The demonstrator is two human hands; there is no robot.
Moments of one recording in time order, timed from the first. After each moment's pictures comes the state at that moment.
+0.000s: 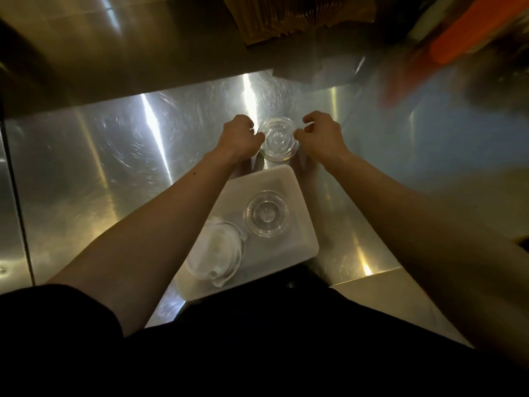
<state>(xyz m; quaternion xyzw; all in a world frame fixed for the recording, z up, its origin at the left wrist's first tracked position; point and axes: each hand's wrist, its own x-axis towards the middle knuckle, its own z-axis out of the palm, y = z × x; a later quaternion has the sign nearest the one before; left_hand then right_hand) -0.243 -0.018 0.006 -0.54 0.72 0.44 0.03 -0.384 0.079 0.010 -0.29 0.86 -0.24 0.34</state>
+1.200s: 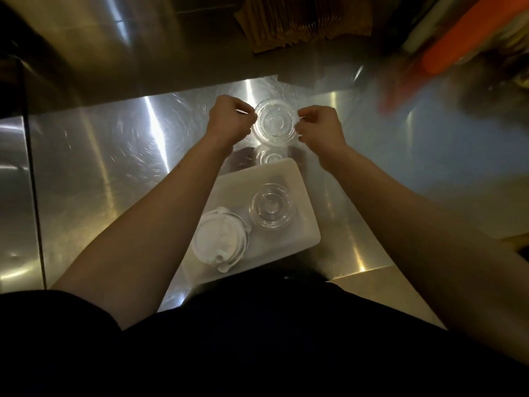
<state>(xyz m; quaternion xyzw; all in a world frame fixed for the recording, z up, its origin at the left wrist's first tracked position) -0.222 -0.028 0.036 -0.57 0.63 0.51 -0.11 -0.365 0.077 0.030 -0.20 0.83 -0.38 0.37</state>
